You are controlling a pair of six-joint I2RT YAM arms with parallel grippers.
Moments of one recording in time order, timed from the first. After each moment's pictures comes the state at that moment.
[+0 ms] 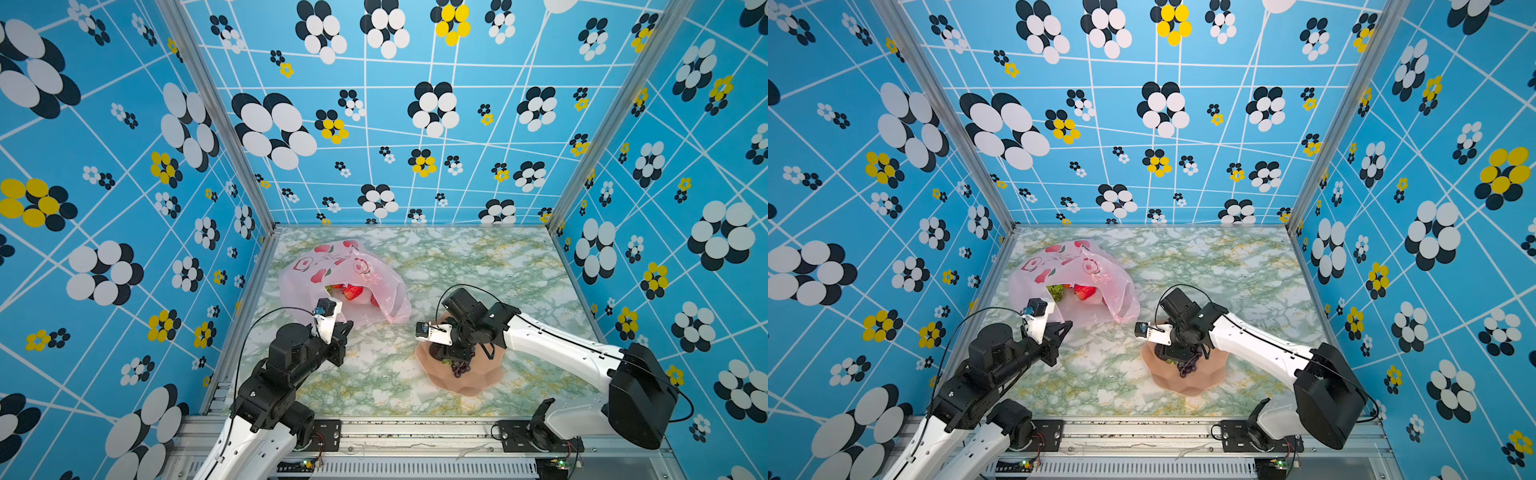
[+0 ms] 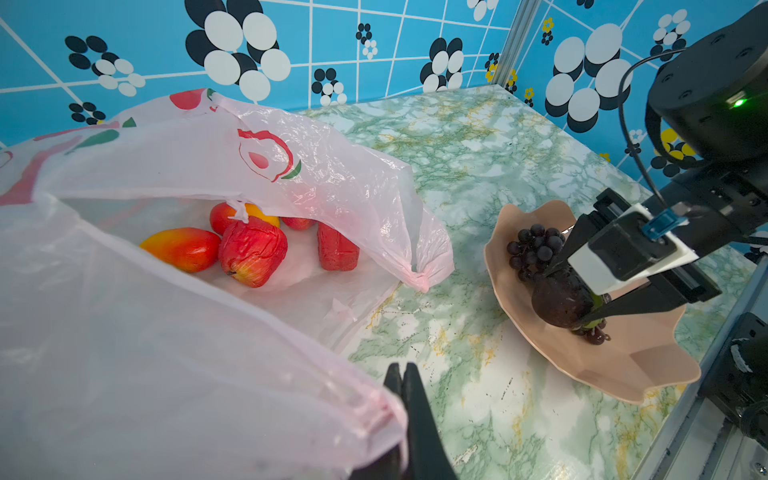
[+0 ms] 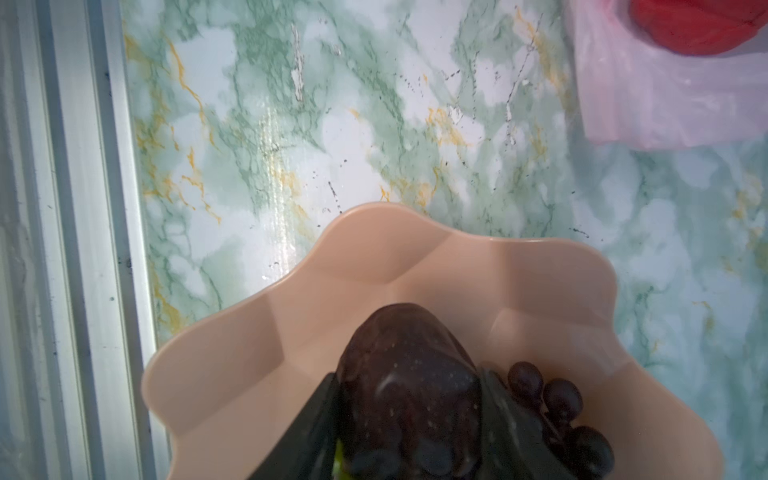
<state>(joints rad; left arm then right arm) -0.44 0.42 0.56 -0.50 0.19 -0.11 0.77 1.37 0.93 -0.68 -0.22 -0.66</state>
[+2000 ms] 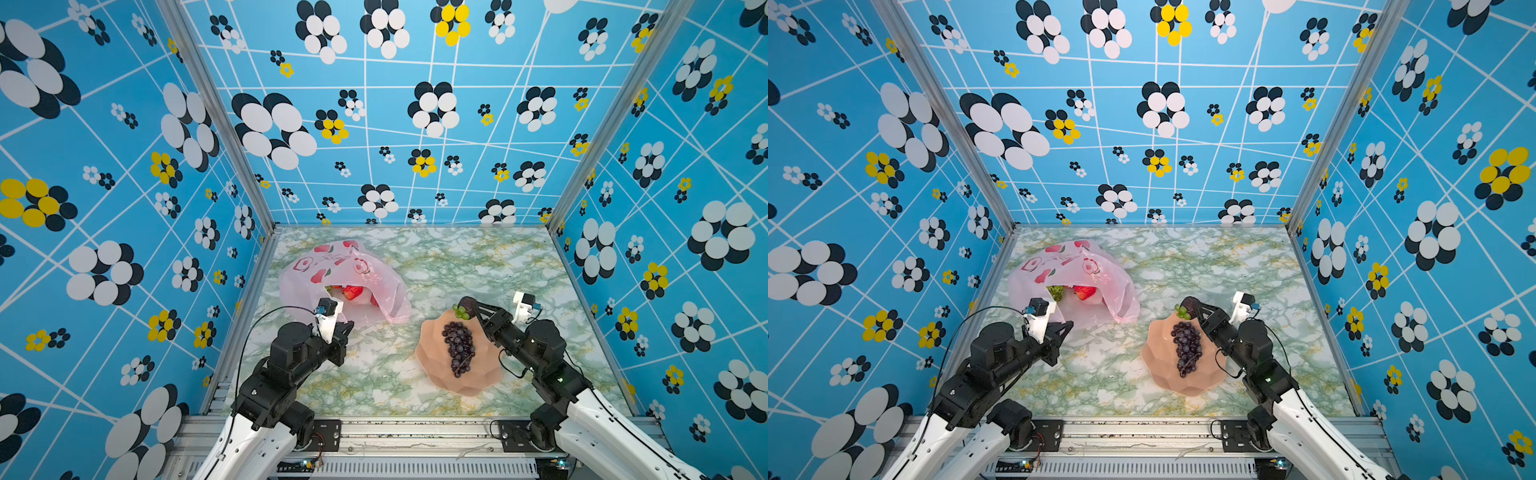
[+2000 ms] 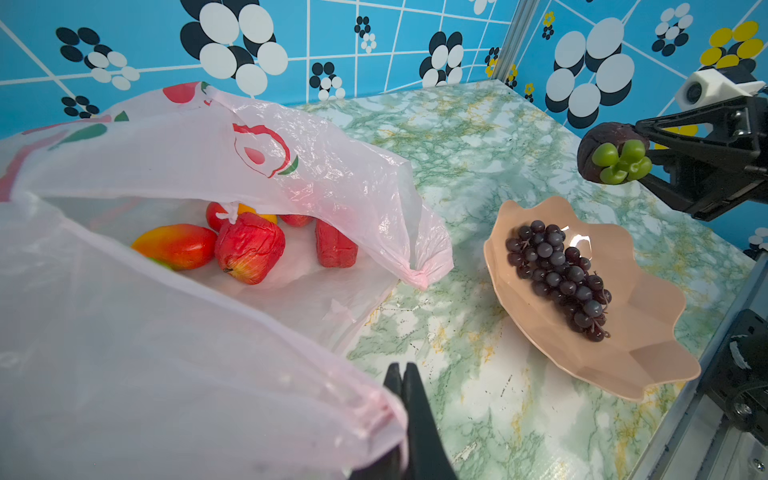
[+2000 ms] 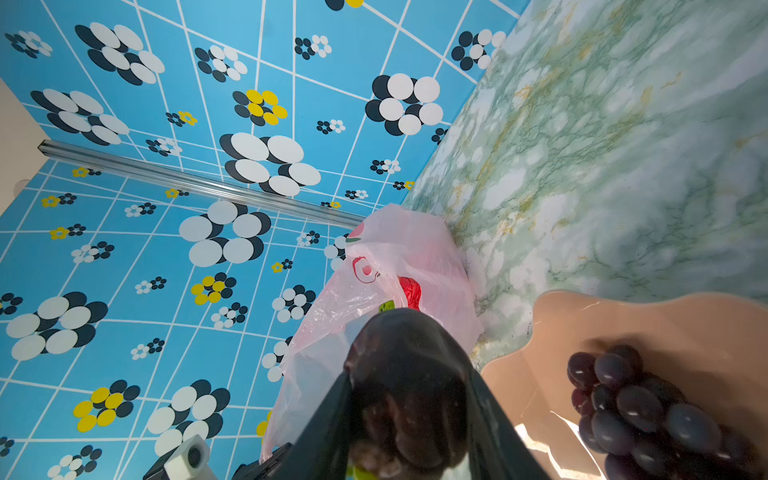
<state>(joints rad) -0.44 0.44 0.56 -0.50 0.19 -0.11 0.49 0.65 0.30 0.18 -0.08 1.19</state>
